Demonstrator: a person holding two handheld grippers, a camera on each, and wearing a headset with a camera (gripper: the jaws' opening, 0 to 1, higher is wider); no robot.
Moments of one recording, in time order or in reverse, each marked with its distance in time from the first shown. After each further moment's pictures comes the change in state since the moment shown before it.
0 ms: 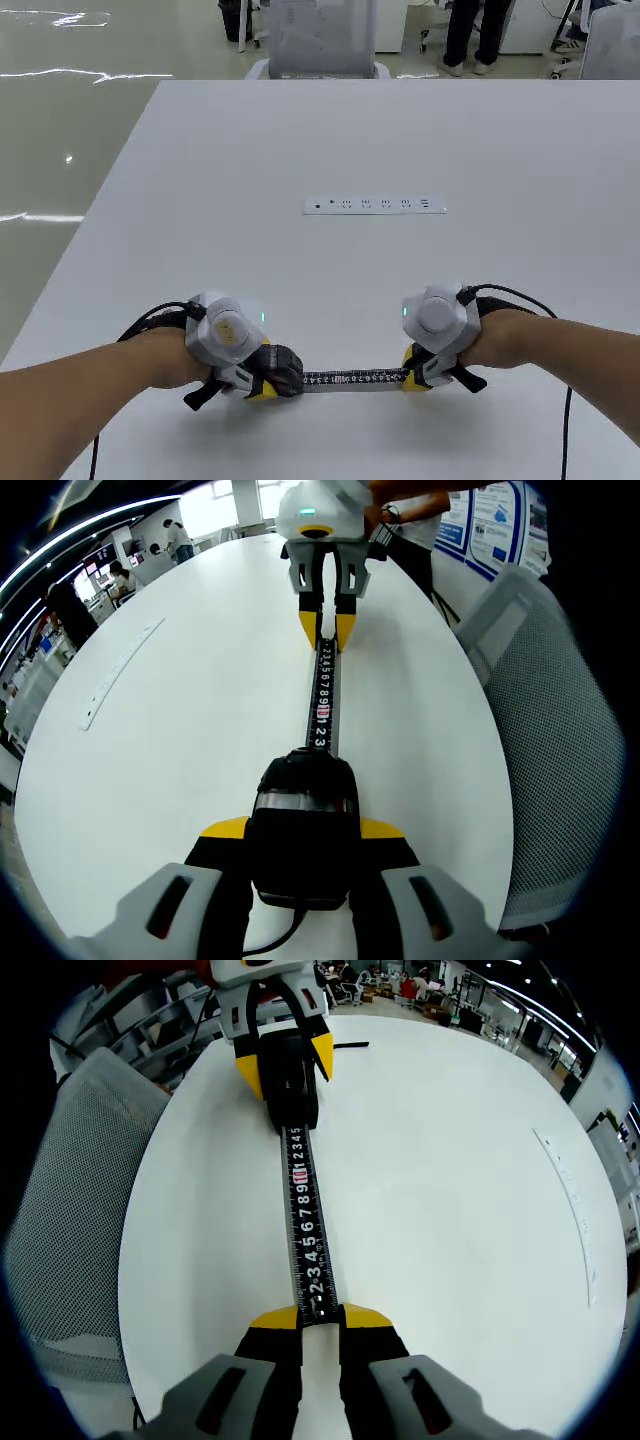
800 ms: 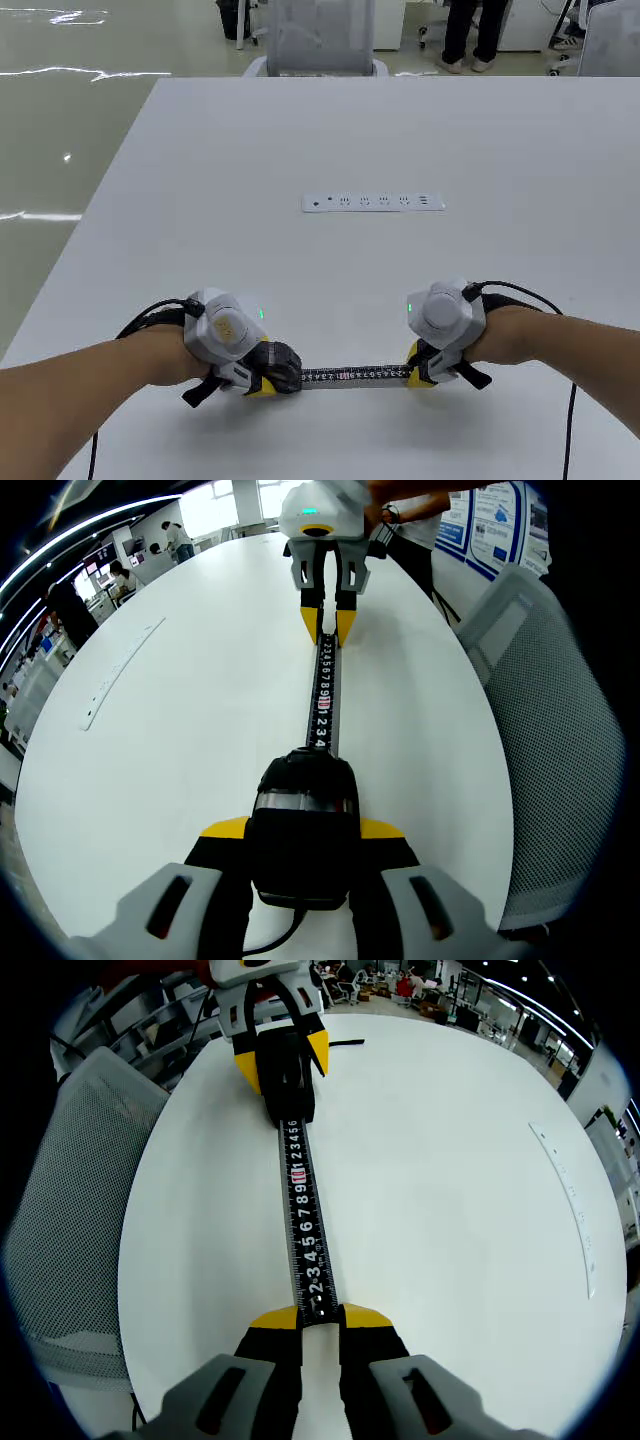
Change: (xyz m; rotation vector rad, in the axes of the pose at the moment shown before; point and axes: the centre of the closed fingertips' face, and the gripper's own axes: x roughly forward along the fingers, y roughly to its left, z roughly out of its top) left arm 0.001 0.001 0.000 -0.001 0.004 0.002; right arm -0.004 -0.002 -0.009 0.010 0.002 -0.006
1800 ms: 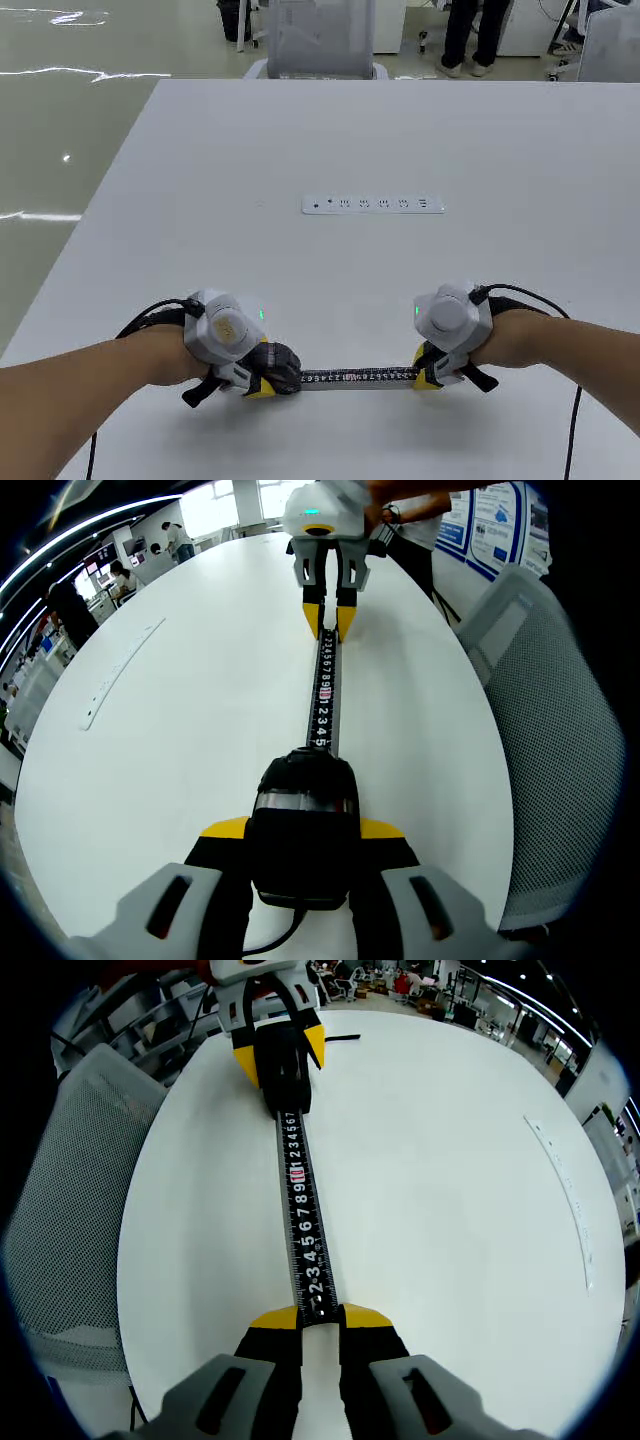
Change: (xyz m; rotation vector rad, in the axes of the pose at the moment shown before) left arm 0.000 0.000 0.001 -0.002 -0.001 0.001; right arm -0.005 -0.001 -0.010 0.007 0.015 -0.010
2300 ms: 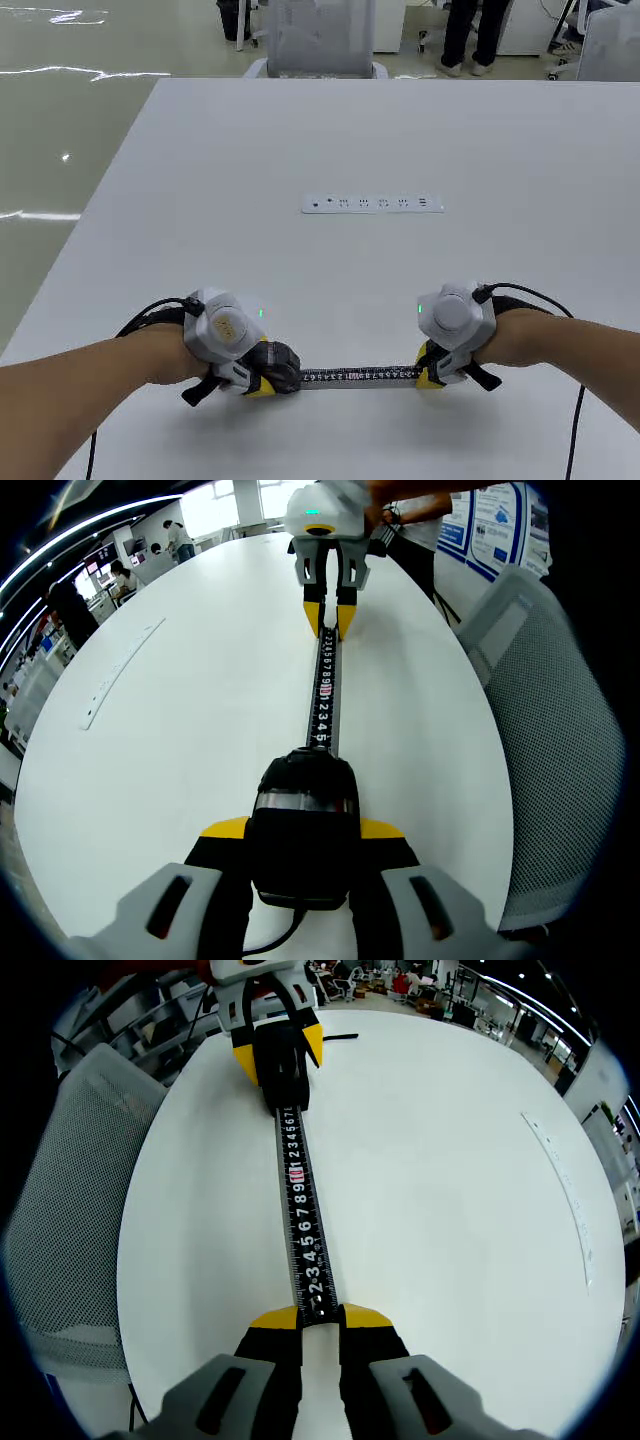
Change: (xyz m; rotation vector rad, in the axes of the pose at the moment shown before) left arm 0.000 0.000 -0.001 -0.002 -0.002 -0.001; right arm -0.002 -0.001 -0.004 0.005 0.000 -0.002
